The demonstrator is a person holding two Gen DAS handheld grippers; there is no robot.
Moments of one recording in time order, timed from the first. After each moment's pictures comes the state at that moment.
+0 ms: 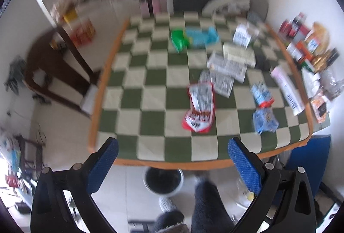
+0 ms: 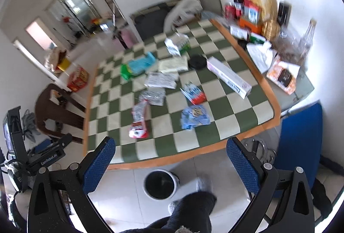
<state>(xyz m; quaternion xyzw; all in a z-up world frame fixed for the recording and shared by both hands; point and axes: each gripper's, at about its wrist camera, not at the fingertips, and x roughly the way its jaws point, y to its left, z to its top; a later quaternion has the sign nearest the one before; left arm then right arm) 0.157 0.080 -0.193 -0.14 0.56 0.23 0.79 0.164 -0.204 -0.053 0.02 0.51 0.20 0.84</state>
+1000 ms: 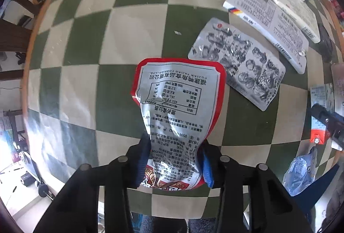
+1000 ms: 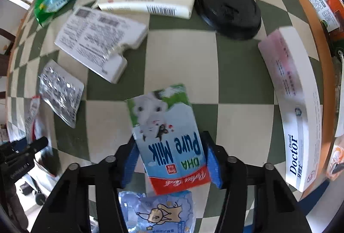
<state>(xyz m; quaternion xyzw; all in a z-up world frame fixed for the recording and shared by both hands) 0.304 0.113 -0.391 -0.21 0.70 0.22 0.65 0.459 -0.067 -0.377 -0.17 0.66 0.21 0.70</state>
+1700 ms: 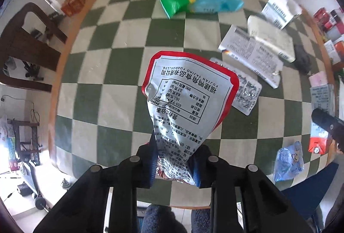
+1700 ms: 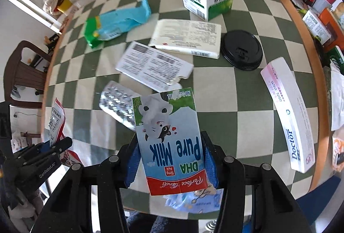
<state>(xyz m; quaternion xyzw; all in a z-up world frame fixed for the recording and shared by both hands) 0.235 0.145 -0.260 -0.18 0.62 0.24 0.72 0.418 -0.041 -0.314 -0.10 0.62 0.26 0.73</state>
